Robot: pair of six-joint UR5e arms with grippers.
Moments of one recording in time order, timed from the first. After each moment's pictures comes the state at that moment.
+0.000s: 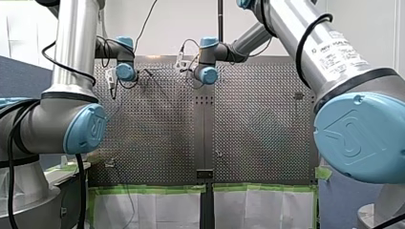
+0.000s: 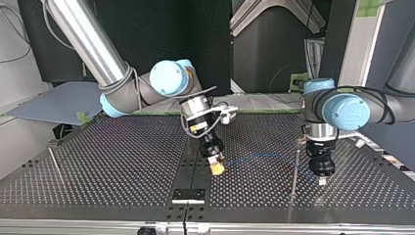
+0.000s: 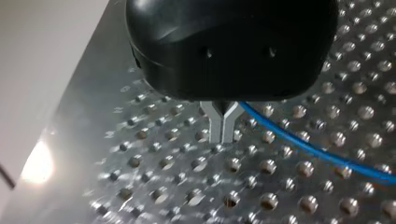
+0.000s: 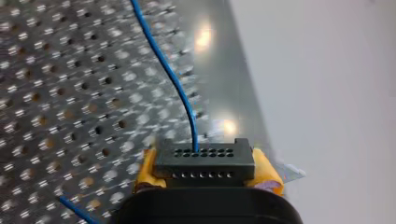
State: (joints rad) left arm 0.05 -1.76 -1.63 -2.76 -1.65 -1.68; right arm 2.35 -0.95 1.09 -0.46 1.52 1.74
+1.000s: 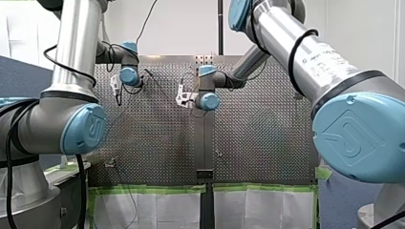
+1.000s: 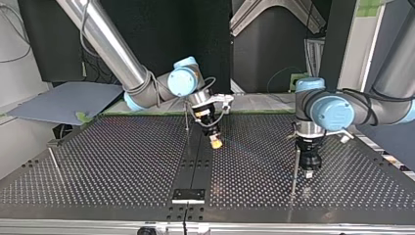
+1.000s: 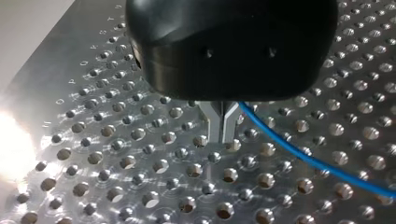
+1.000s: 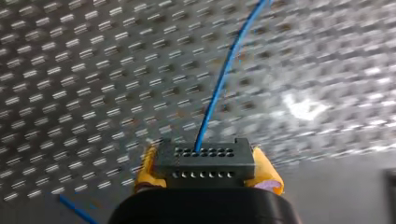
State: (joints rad) left arm 0.01 -1.80 -1.63 -2.79 -1.67 -1.74; right arm 2.34 -0.81 1.15 -0.41 1.56 1.69
